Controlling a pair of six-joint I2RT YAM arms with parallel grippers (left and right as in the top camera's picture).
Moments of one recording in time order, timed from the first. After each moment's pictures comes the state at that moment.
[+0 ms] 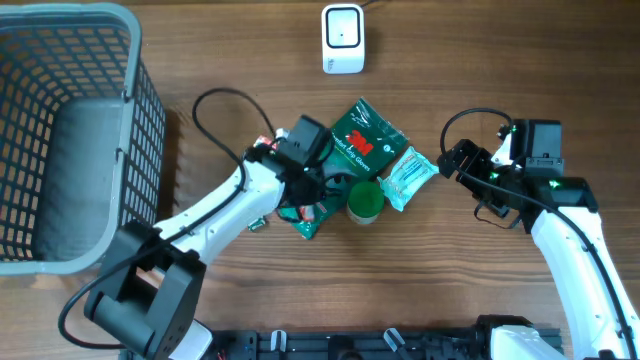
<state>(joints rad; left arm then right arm) -0.58 1.69 1.06 -0.68 0.01 -0.68 -0.04 1.24 0.84 -0.68 -0.26 0.58</state>
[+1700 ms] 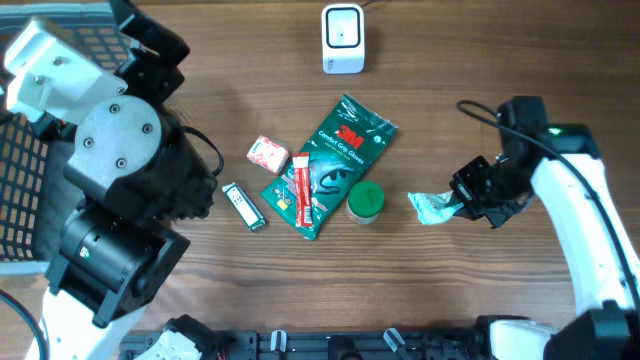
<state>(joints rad) -0.58 1.12 1.54 -0.34 -1.20 -0.36 -0.01 1.44 1.14 -1.32 -0.36 0.91</state>
